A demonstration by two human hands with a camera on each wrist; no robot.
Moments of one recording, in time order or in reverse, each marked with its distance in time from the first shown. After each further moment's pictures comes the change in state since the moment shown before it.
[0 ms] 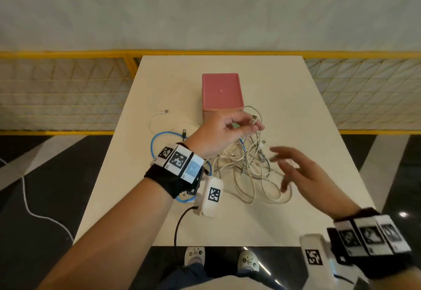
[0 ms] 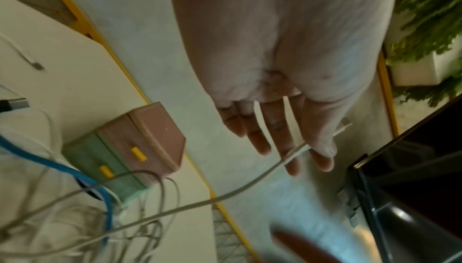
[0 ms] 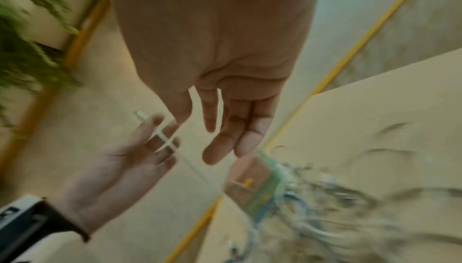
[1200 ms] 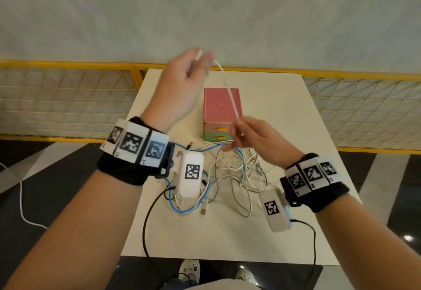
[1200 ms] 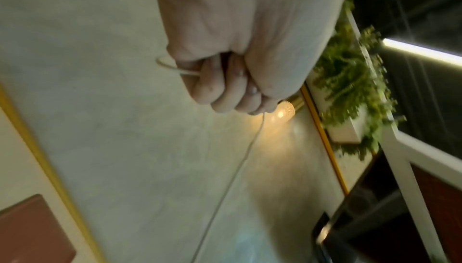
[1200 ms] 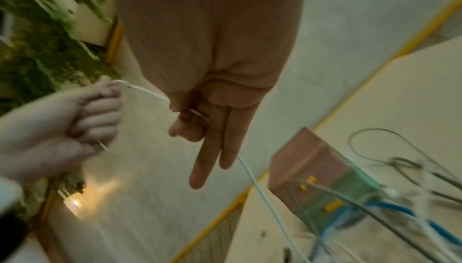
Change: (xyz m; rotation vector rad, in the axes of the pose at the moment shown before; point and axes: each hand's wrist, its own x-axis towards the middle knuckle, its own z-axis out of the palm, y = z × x) left_hand 0.001 0.080 -0.070 0.333 0.562 0.112; right_hand 0.096 -0.060 0.023 0.221 -0.232 -0.310
